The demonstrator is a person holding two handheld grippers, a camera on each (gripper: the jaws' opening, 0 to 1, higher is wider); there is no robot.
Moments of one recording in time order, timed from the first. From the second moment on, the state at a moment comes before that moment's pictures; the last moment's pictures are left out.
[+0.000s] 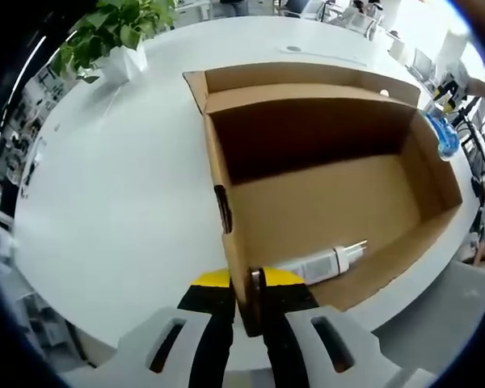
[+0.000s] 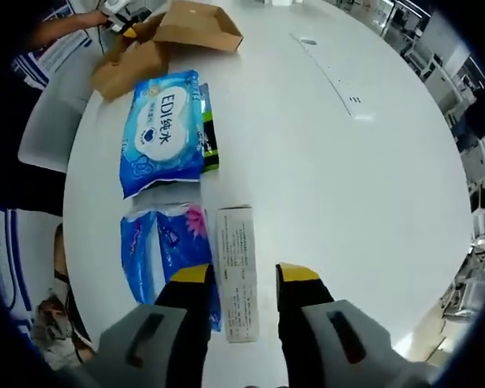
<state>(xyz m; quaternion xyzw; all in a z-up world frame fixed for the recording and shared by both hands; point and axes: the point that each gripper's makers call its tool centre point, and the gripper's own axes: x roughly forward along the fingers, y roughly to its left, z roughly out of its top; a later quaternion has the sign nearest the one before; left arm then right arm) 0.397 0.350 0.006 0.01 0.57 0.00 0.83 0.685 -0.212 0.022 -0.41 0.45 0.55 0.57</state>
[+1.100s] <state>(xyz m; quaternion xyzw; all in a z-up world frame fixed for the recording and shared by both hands) 0.392 0.348 0.036 -0.02 0.51 -0.07 0.86 0.550 -0.031 0.123 -0.38 0.33 0.59 0.62</state>
